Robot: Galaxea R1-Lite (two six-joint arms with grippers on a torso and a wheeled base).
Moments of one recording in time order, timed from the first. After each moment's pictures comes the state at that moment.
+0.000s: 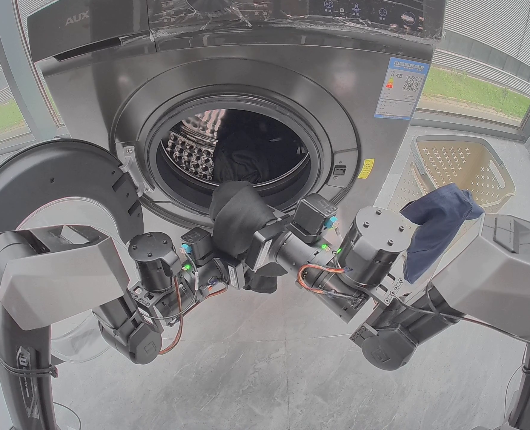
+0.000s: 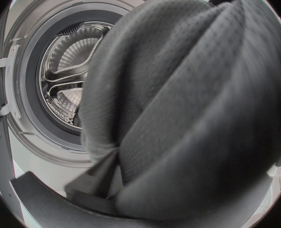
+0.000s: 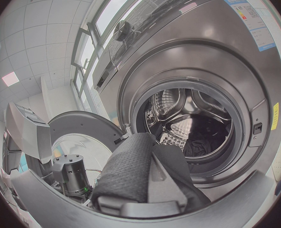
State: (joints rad) left arm -0.48 2.26 -0.76 -1.55 -0.17 -0.03; right arm 0.81 2.19 -1.01 -1.47 -0.04 0.13
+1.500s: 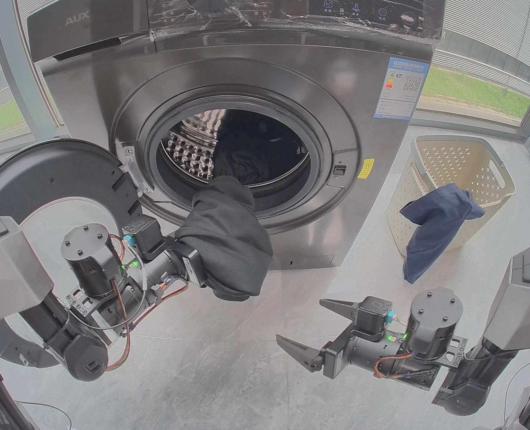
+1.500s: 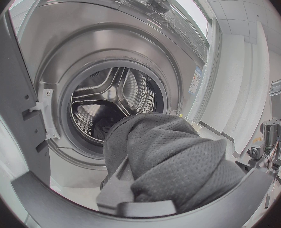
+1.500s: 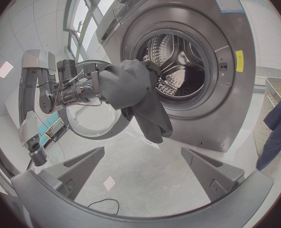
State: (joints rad) left arm -0.48 1.94 -0.48 -1.55 -0.06 -0.08; right arm 0.81 2.03 -0.34 -1.52 0.02 0.11
